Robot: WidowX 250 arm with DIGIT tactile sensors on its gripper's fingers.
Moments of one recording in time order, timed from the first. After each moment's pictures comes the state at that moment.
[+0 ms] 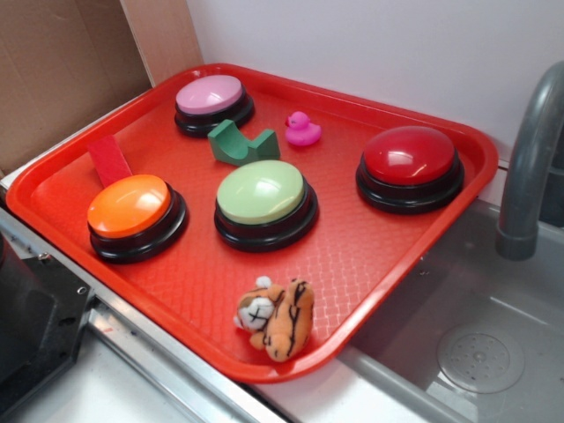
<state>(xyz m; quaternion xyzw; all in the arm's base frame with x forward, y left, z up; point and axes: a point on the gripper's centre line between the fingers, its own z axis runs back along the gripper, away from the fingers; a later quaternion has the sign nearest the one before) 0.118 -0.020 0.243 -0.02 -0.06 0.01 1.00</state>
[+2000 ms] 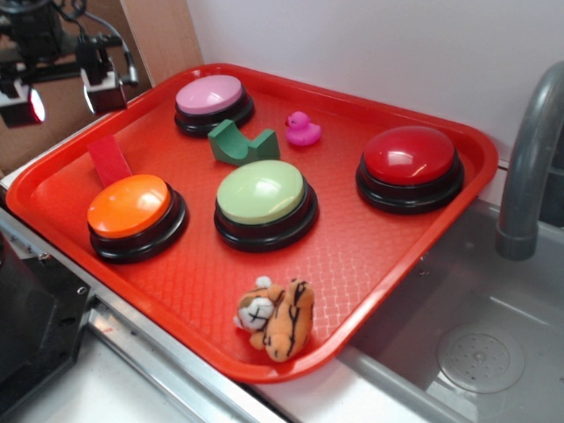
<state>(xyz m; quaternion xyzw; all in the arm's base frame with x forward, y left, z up) 0.169 0.120 0.081 0.09 -0.07 0.49 0.86</state>
